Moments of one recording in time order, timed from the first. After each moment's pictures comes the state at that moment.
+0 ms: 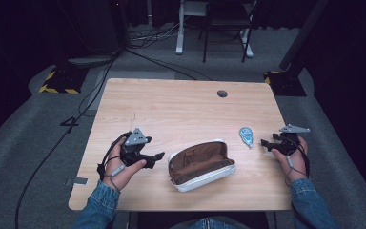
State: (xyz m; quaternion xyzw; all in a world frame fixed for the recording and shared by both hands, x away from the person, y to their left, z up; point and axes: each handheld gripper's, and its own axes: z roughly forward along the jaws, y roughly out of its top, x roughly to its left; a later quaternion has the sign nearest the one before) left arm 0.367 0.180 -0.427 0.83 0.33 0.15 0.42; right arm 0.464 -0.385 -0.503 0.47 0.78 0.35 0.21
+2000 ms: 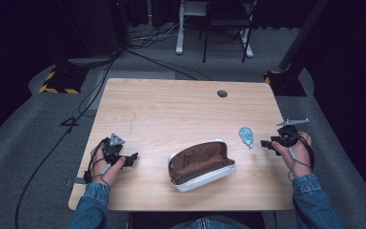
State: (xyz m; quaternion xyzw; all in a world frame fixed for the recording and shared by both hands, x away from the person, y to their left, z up) left arm 0.395 0.245 -0.505 0.81 0.46 0.17 0.33; right arm 0.448 -0.353 -0.446 0.52 0.79 0.28 0.14
